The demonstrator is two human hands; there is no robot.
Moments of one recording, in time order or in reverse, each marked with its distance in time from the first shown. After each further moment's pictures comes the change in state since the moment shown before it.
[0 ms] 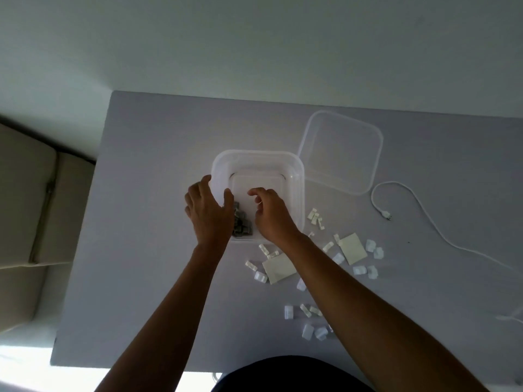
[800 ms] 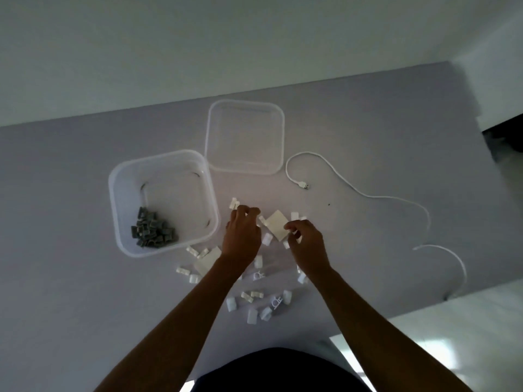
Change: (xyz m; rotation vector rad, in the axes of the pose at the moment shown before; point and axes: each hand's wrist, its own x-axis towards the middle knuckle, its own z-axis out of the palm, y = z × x) left_hand -0.134 0.108 0.126 0.163 -0.628 0.508; right_hand -0.145 0.194 -0.106 -0.028 0.443 0.251
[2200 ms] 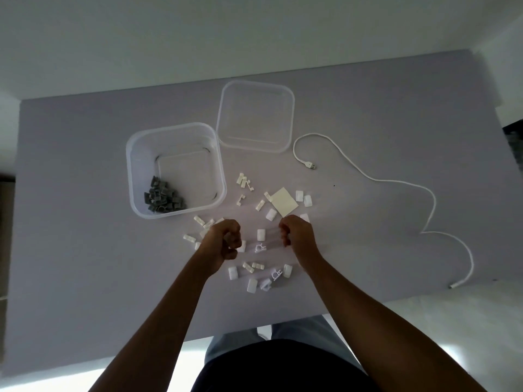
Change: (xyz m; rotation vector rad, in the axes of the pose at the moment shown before) left_hand -0.083 -0.029 -0.031 -1.222 -0.302 -0.683; right_hand -0.037 0.001 0.020 0.755 -0.172 0.444
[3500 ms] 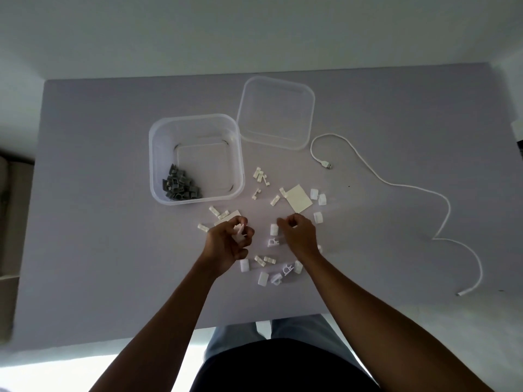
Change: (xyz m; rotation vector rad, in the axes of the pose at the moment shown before) left_hand -0.020 -0.023 -0.027 -0.364 -0.207 0.063; right_hand -0.009 0.003 0.031 -0.483 0.064 -0.134
